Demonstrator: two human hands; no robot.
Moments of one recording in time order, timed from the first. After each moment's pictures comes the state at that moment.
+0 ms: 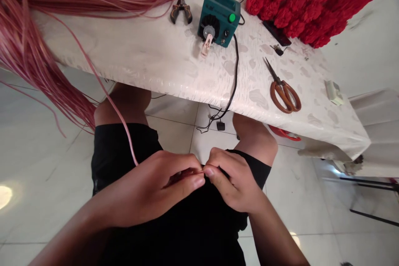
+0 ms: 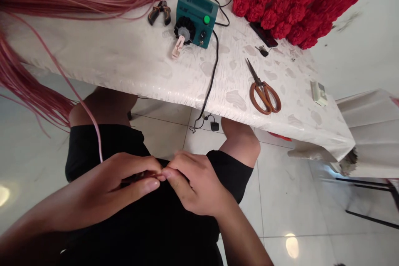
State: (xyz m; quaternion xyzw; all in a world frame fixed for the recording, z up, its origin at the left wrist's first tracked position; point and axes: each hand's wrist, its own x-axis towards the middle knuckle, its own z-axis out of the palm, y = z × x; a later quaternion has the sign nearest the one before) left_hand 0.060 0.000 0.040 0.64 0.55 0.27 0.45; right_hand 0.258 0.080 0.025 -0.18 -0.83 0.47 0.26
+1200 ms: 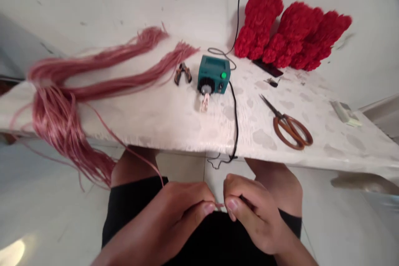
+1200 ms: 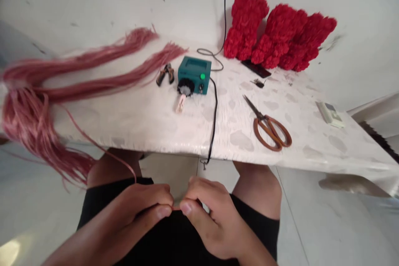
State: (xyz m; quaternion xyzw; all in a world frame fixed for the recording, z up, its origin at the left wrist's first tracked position) left_hand 0.032 0.045 0.070 0.67 0.52 0.31 0.43; right_hand 0.233 0.120 0.034 -0.19 -0.76 0.54 0.32
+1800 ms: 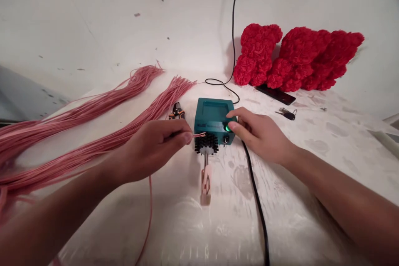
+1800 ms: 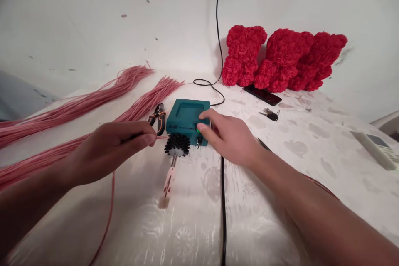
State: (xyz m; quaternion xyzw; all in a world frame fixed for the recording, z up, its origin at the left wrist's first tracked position) left_hand -0.093 0.260 0.126 0.70 0.62 0.30 0.17; right_hand 0.148 0.384 0.086 -0.30 -0.89 0.17 0.30
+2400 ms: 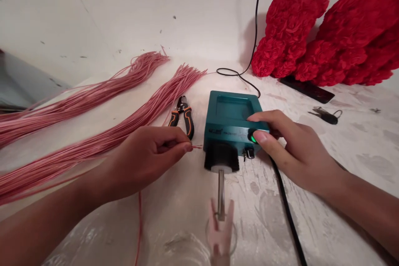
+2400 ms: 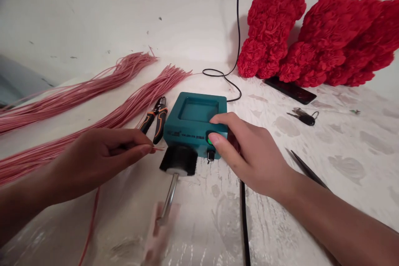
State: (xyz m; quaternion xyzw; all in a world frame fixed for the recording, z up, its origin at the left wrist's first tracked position) left_hand -0.125 0.277 0.086 0.66 0.67 0.26 0.22; right_hand 0.144 0.392 0.063 -0.31 -0.89 0.18 0.29
